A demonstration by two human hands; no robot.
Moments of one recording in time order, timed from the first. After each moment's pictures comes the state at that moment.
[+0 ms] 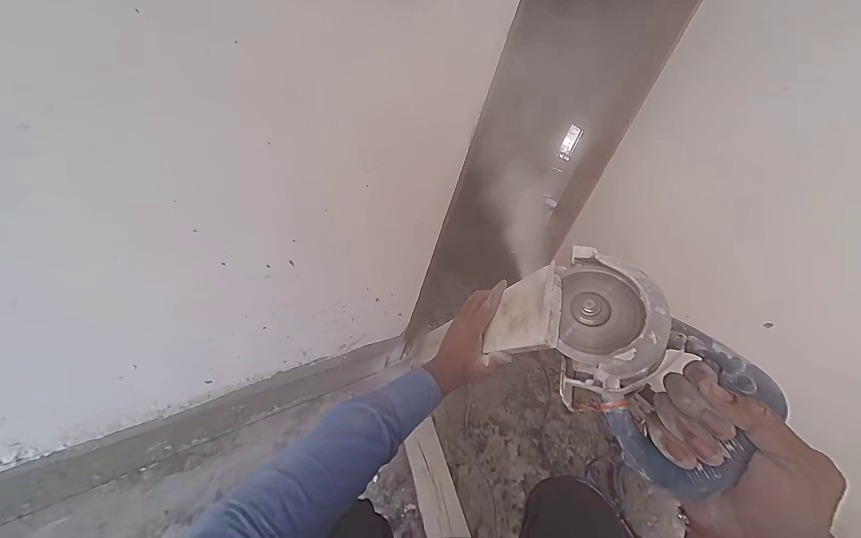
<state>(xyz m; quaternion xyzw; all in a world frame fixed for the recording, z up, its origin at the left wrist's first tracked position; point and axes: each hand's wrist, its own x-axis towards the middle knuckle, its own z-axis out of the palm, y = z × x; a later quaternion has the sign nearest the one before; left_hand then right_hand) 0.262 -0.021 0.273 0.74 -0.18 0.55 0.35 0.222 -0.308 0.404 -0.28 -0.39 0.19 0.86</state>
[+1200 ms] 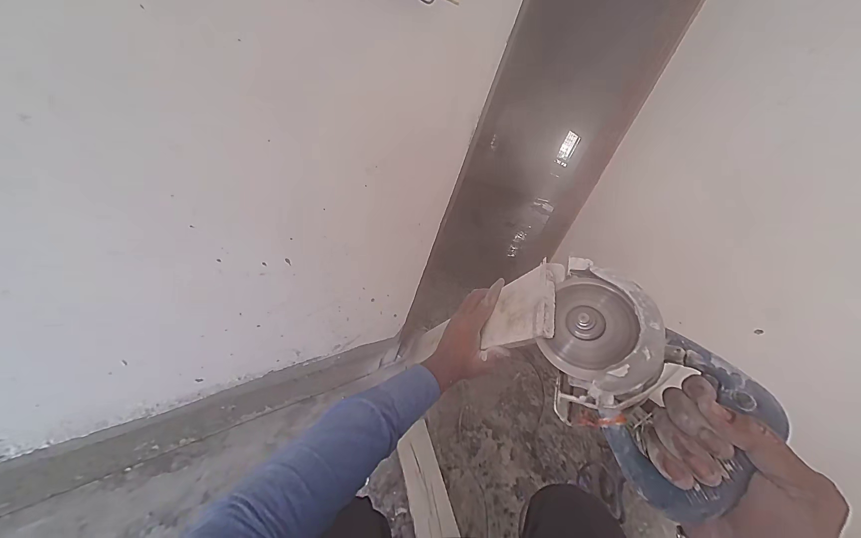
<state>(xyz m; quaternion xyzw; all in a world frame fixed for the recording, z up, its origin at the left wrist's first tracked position) 0.268 -0.022 0.276 0.76 -0.16 0.53 0.36 0.214 -0.318 0.402 -0.29 -0.40 0.20 0.85</state>
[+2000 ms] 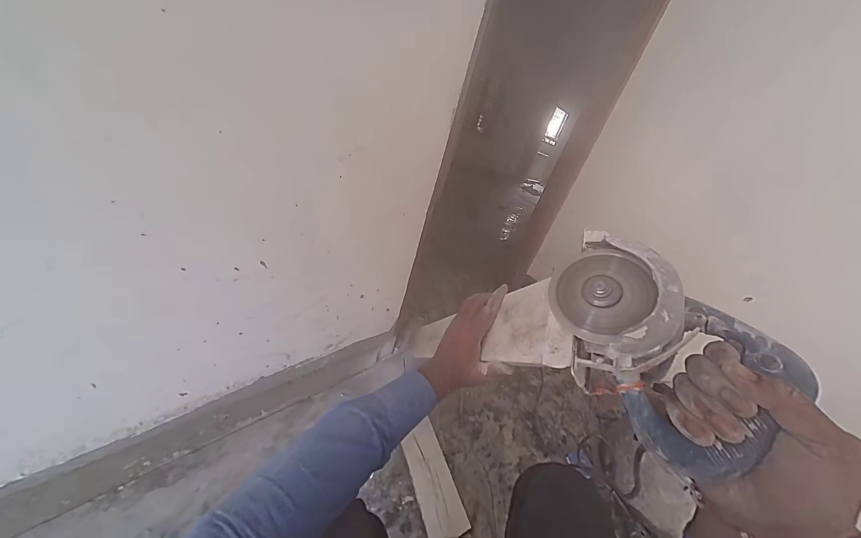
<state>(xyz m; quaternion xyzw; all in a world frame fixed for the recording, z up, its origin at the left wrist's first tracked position) 0.262 -0.035 0.267 0.76 -0.20 0.52 0.33 0.230 -0.320 0.414 -0.30 -0.40 0.14 0.86</state>
